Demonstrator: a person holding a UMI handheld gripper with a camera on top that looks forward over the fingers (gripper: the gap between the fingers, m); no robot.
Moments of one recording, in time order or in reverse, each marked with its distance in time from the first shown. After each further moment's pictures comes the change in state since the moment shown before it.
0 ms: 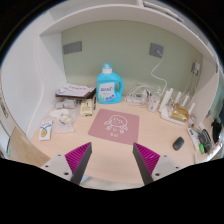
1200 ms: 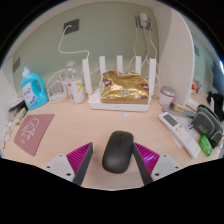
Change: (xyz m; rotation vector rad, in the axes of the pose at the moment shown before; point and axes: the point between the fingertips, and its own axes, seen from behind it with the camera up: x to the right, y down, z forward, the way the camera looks) arm 0.379 0.079 0.211 0.099 0.136 0.224
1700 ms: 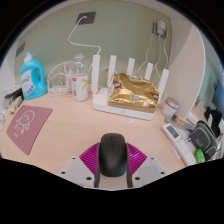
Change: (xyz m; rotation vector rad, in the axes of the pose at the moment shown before) arm -0.011 -0.012 0.015 -0.006 0.080 -0.140
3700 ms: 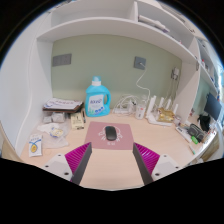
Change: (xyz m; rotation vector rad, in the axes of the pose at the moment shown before) arm -0.350 -0.045 -0.294 0.148 0.021 0.024
